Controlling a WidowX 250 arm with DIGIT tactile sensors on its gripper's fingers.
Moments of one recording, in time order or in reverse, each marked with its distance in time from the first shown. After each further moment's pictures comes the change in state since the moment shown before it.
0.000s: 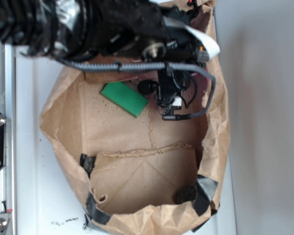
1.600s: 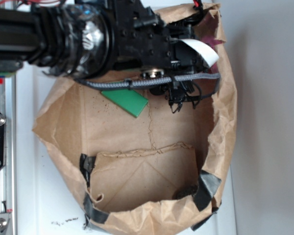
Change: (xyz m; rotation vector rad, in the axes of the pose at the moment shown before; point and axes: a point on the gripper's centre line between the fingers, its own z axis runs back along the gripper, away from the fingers) arm 0.007 -0.002 -0.016 0.063 -0.050 0.049
